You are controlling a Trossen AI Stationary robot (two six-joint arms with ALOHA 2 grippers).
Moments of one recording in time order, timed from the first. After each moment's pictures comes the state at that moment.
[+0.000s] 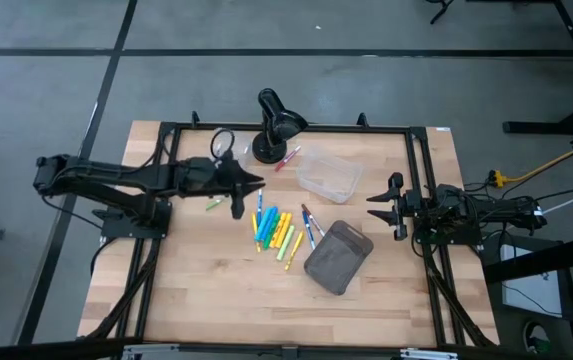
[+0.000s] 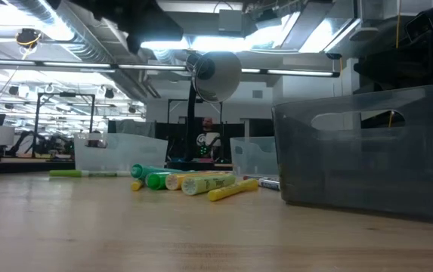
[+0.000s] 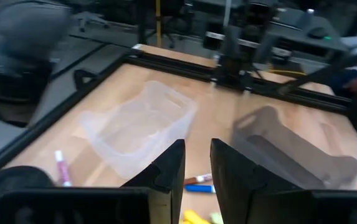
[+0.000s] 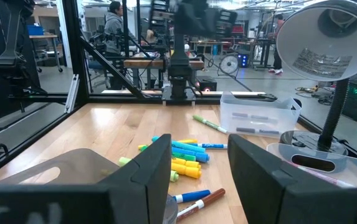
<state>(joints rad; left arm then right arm) 0.02 1.05 0.74 0.02 -0.21 -0.20 0.04 0.00 0.01 0.03 0.05 -0.03</state>
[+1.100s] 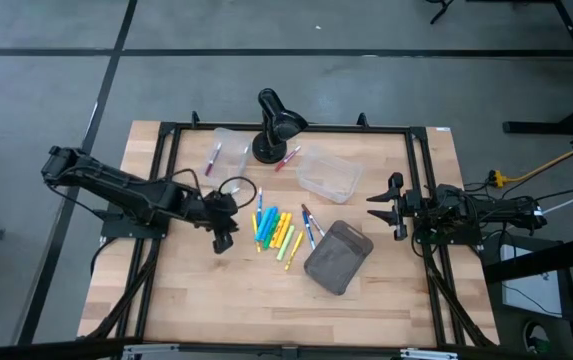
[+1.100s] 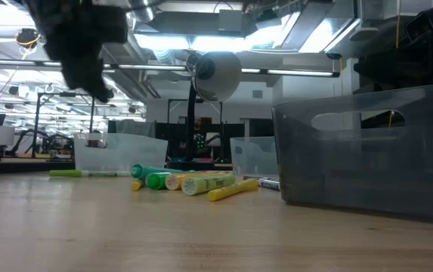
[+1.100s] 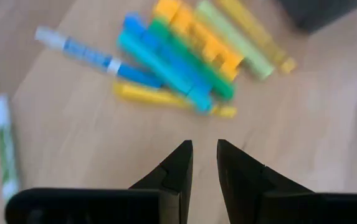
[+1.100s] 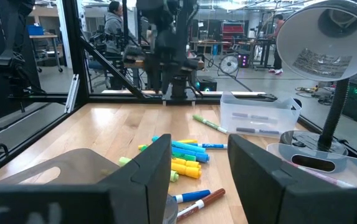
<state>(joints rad) -0.21 1.14 0.74 -0.58 -0.14 -0.64 0.04 0.00 0.01 0.03 0.05 -0.03</state>
